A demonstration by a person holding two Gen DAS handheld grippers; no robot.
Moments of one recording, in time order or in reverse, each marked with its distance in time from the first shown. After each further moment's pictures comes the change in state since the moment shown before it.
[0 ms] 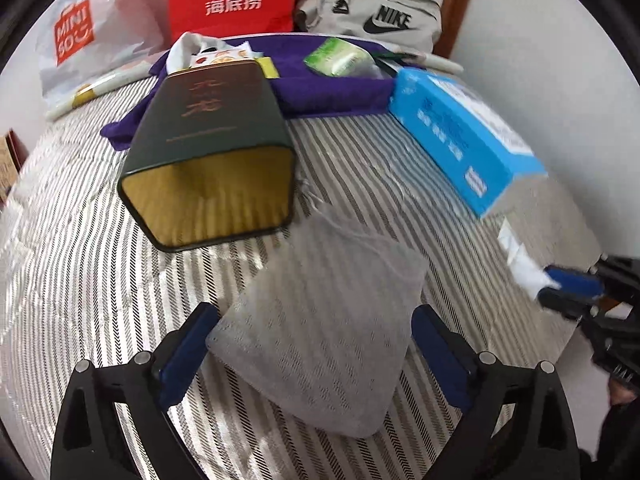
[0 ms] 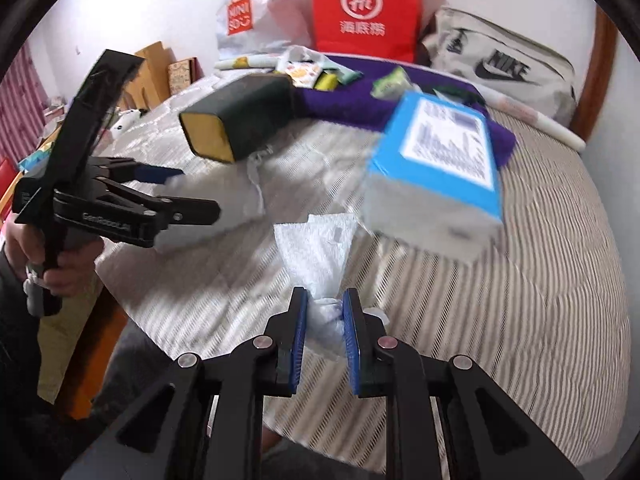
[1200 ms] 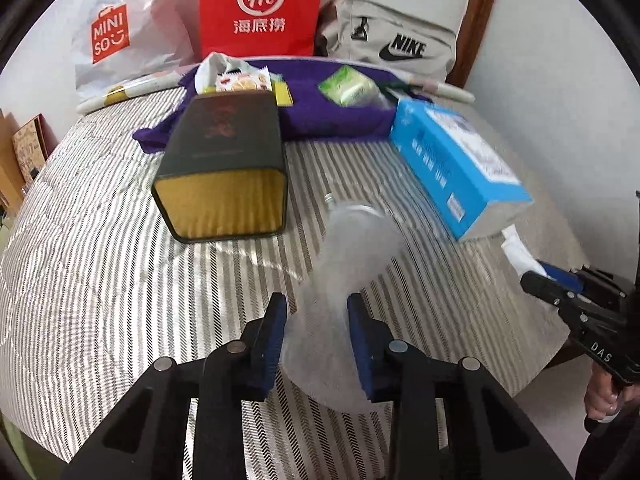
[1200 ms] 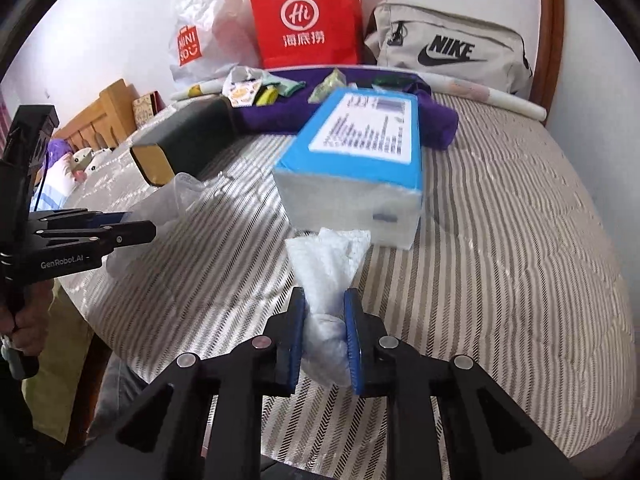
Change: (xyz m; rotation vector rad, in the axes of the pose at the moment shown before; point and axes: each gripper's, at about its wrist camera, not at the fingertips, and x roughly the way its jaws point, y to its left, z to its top) left arm -0.035 -0.012 -0.004 -0.116 -0.079 0.028; right arm -0.006 -0.036 0.000 0.133 -0.077 -0.022
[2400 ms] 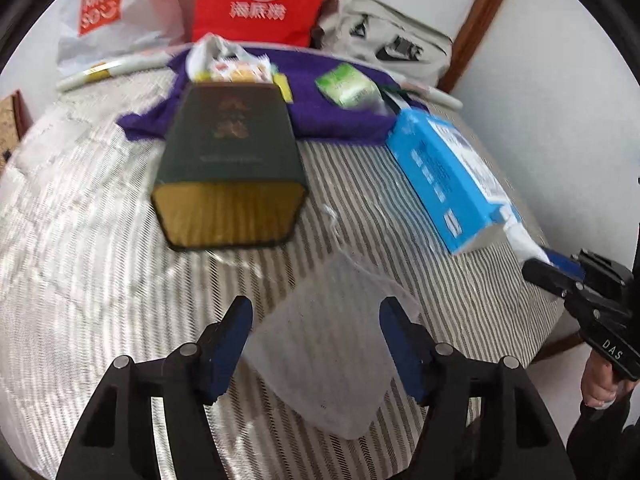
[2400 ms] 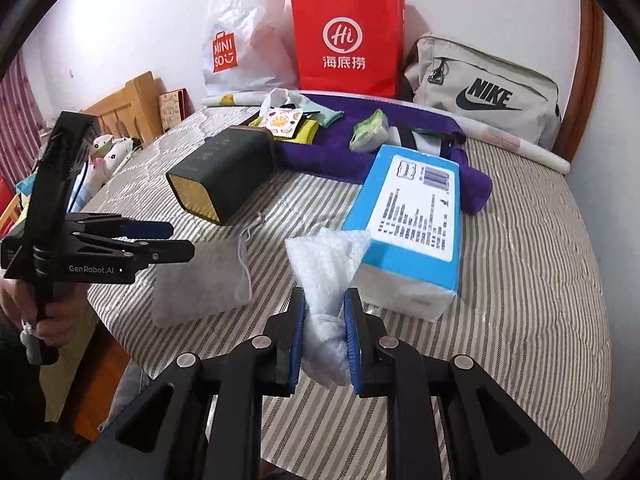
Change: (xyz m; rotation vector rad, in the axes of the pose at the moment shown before) left arm 0.018 0.025 0.011 -0.033 0.066 -0.146; right arm -0.016 0.030 0.041 -0.104 -0.006 0.031
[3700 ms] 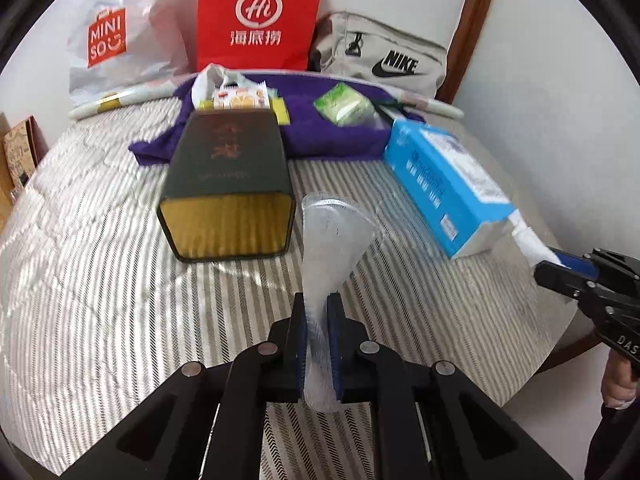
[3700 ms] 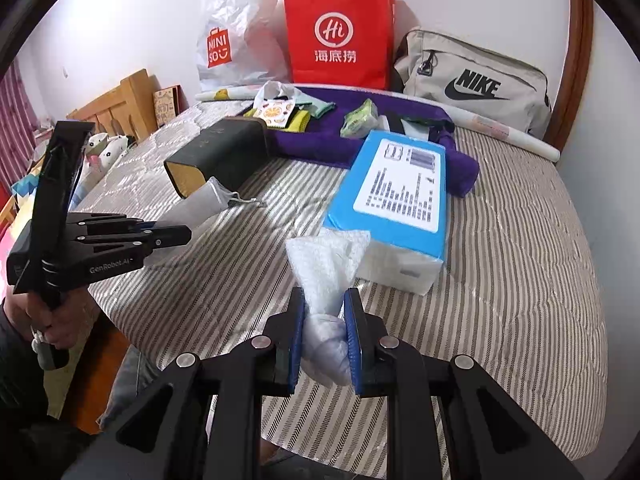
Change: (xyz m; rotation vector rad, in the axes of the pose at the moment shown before) left arm -0.020 -0.018 -0.006 0.042 -0.117 0.091; right arm -0.012 -0.002 -0.010 0.012 -0.005 -0.018
